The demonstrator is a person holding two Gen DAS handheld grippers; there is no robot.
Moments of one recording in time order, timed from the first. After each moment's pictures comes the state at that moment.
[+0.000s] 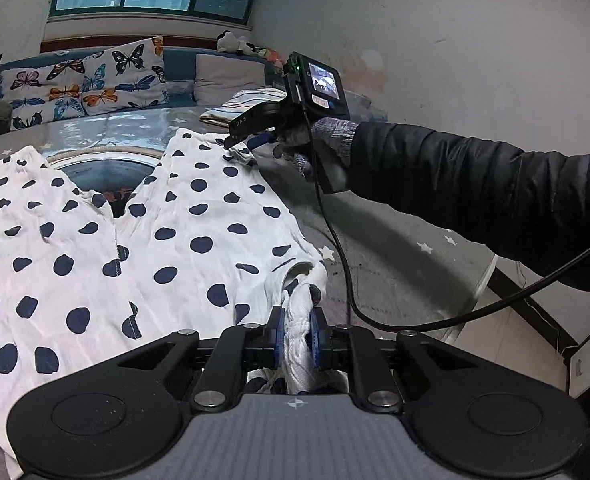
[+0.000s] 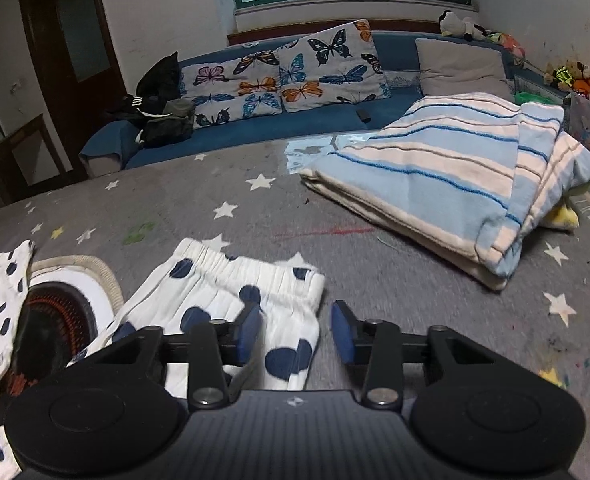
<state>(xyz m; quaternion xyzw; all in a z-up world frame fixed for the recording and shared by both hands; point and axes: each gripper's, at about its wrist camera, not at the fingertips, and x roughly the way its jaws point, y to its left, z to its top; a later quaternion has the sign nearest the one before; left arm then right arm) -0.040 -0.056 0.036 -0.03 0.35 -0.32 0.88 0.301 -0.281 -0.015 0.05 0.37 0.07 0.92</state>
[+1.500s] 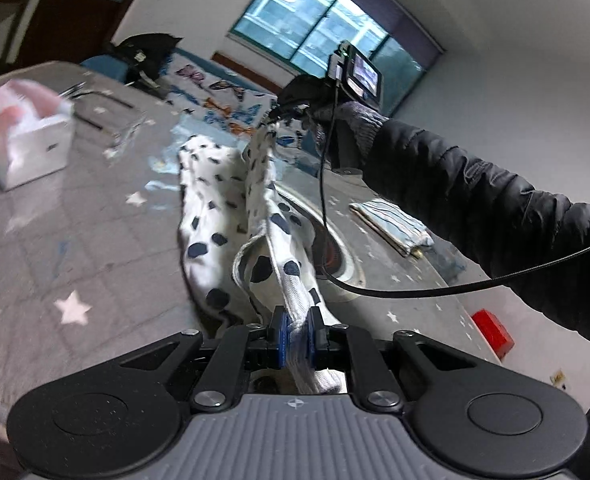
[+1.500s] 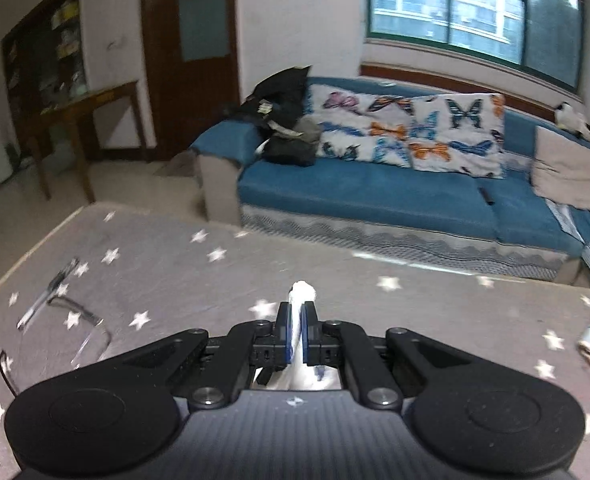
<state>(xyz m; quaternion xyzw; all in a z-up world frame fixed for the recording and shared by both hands) -0.147 0.127 0.033 -0.27 0.28 -0.14 0.91 0.337 0.056 0.075 -0.06 0.33 0.18 0.93</state>
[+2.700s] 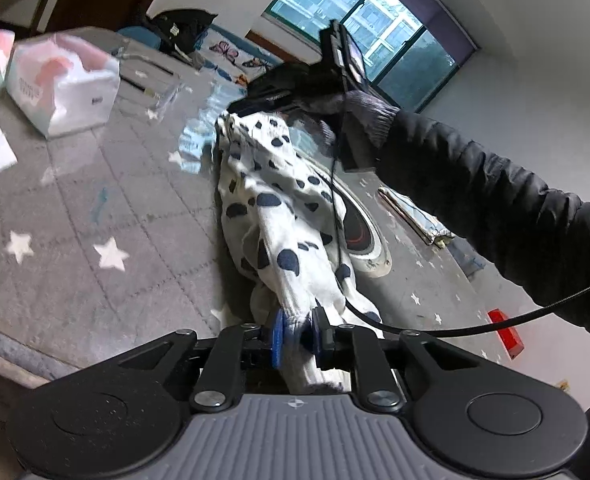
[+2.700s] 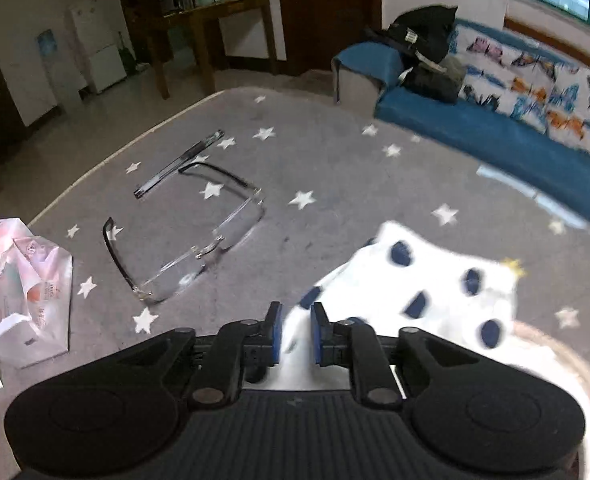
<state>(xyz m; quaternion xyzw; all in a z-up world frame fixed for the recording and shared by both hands) -0.161 0.129 0.027 -0.28 0.31 -0.11 0.90 0.281 0.109 0.038 -0.12 0.41 0.35 0.83</state>
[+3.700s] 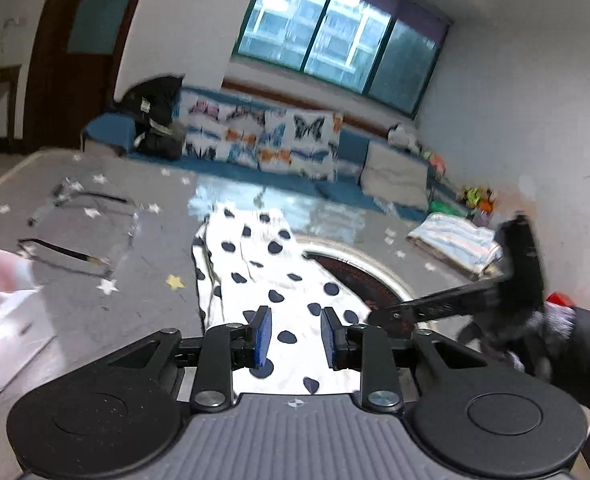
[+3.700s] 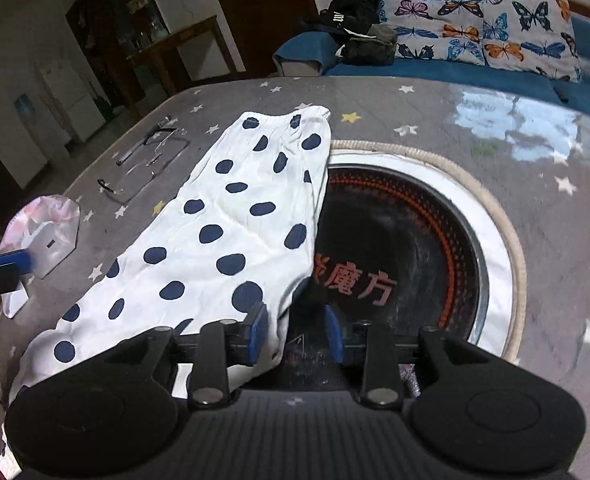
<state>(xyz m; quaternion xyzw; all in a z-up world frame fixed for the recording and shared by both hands) 0.014 0.107 0.078 -0.13 0.29 -0.08 0.94 0.211 -0.101 0.010 0.00 0.44 0.32 0.83</state>
